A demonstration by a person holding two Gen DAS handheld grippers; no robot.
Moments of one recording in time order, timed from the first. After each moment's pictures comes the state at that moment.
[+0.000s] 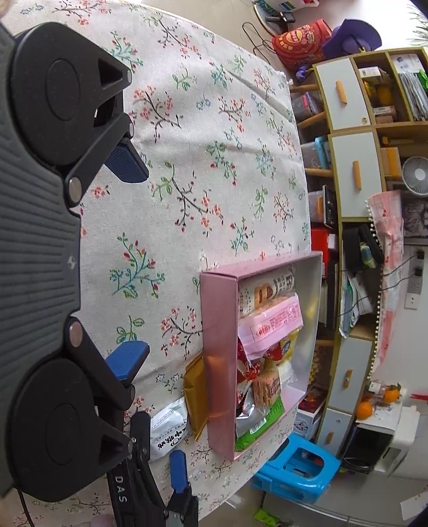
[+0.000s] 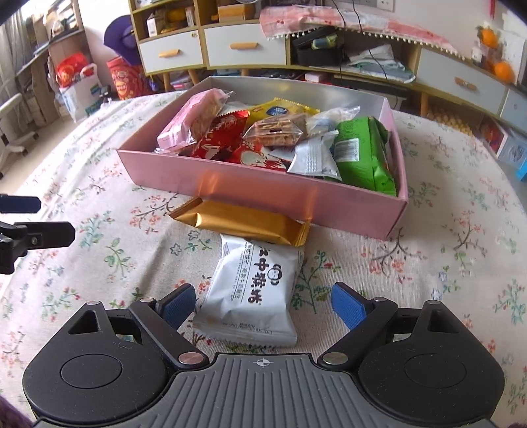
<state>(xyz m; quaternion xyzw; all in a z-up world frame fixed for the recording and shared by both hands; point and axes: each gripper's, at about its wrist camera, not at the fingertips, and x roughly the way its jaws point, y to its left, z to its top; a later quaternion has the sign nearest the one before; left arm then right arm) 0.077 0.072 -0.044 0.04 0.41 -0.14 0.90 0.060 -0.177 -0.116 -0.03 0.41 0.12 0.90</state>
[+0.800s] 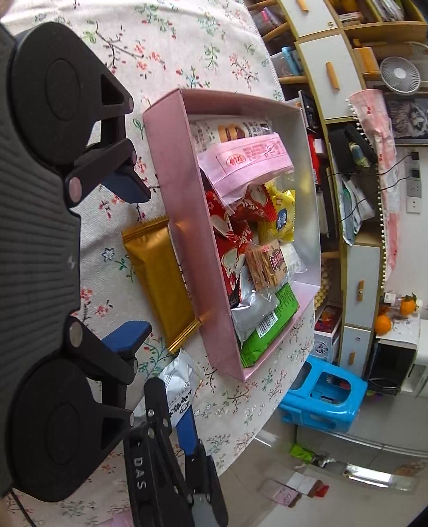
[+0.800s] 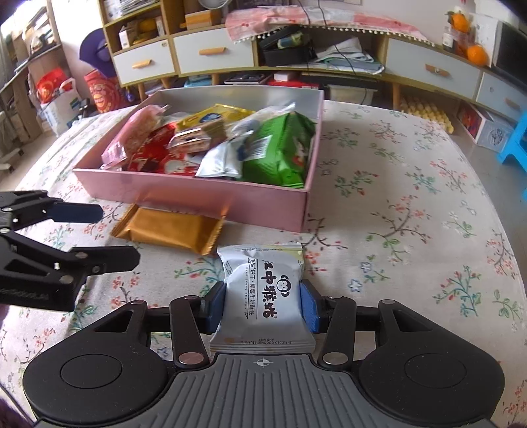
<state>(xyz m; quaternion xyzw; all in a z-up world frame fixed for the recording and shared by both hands) 0.100 -0.014 -0.062 0.07 0.39 -0.27 0.88 0.059 -0.247 -0.111 0.01 0.41 0.10 0.91</state>
